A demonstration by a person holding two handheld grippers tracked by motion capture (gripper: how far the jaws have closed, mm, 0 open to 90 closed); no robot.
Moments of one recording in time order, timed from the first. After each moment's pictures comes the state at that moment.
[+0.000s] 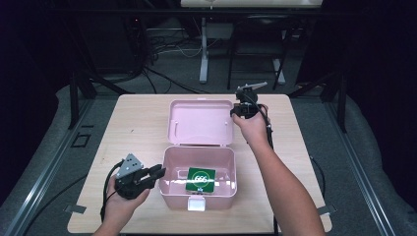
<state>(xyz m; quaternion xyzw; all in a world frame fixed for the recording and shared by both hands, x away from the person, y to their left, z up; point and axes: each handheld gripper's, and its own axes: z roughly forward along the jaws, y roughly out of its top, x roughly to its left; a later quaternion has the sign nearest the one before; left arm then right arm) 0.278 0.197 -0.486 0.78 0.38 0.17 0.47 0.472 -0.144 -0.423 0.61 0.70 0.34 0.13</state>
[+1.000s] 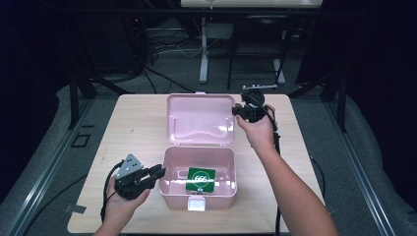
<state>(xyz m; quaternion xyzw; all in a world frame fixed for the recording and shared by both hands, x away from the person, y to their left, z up) 0.278 0.197 -0.487 0.78 0.38 0.18 0.47 0.436 -0.151 -0.398 0.57 0.70 0.40 0.16</state>
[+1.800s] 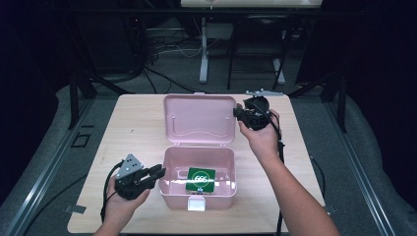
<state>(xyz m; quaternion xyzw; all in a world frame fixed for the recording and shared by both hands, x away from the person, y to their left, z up) 0.278 0.197 -0.487 0.78 0.38 0.18 0.47 0.402 -0.154 -0.391 0.53 0.69 0.44 0.21</state>
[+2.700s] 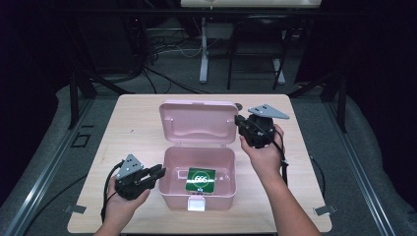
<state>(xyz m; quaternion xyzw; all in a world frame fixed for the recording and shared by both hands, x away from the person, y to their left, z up) 0.277 0.196 -0.487 0.78 0.38 0.18 0.47 0.349 -0.152 -0.395 0.48 0.68 0.48 0.28</state>
